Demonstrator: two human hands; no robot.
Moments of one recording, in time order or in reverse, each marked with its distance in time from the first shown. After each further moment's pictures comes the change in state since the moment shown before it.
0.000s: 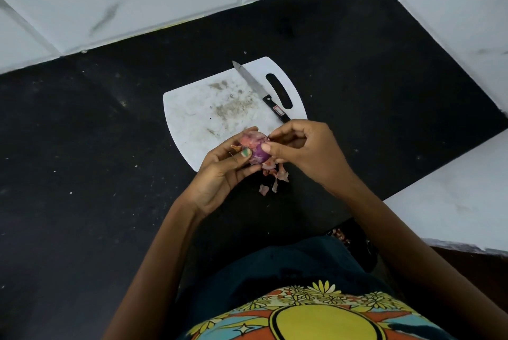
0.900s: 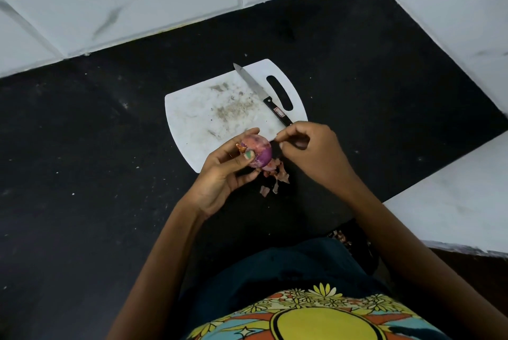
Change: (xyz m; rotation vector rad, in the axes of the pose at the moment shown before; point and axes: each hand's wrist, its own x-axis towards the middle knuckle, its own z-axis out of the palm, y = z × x) left_hand -0.003 0.000 0.002 0.103 0.029 -0.005; right_hand 0.000 0.002 -0.003 -0.260 0.122 -0.033
